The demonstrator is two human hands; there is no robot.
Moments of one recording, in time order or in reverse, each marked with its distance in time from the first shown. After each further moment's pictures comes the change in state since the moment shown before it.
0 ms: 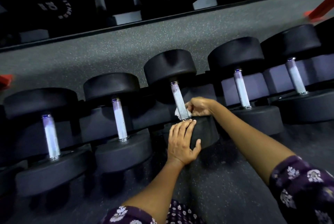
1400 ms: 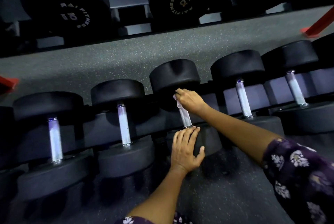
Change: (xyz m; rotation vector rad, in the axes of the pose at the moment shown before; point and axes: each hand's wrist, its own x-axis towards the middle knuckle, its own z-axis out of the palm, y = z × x) left_hand 0.000 0.001 -0.002 -0.030 -0.011 -0.014; right_hand -0.003 -0.040 0.023 -1.645 0.684 -1.194
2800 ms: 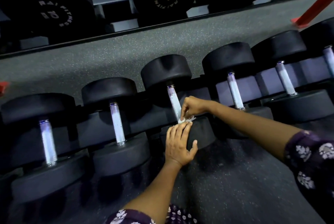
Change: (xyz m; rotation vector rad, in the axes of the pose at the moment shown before) left_hand -0.001 -0.002 0.001 0.039 0.032 0.024; right_hand -0.043 0.013 -0.011 0.753 -0.667 0.345
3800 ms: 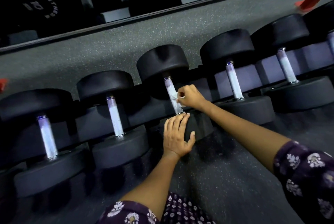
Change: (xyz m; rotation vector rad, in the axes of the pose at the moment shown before) left_hand 0.002 0.001 0.000 0.005 -0.039 -0.024; right_hand 0.006 -0.005 0.024 0.090 0.490 0.212
